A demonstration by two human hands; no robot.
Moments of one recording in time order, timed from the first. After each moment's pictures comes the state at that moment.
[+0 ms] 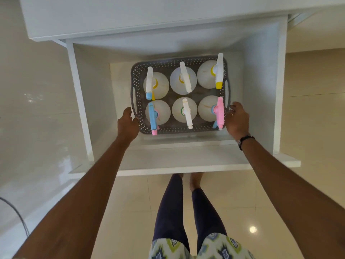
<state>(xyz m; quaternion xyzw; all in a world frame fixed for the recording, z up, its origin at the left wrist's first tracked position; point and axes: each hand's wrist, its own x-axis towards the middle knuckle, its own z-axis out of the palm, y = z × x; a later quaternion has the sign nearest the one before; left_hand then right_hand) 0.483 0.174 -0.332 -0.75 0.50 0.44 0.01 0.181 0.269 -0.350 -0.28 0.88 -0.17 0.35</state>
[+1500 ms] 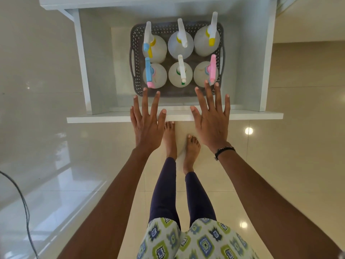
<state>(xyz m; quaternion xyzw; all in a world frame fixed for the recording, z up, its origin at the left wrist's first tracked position) 0.432 0.285 -0.263 -0.63 0.74 0.23 0.04 0.253 0.322 -0.265 -0.62 0.77 -0.02 0.14</state>
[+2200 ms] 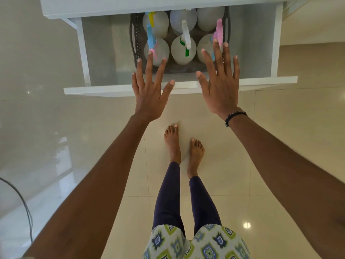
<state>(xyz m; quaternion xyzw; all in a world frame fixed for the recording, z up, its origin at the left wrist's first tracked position) 0.411 0.184 -0.265 -0.57 0.79 0.21 0.02 0.219 0.226 -0.270 -0.63 0.77 -0.05 0.09</state>
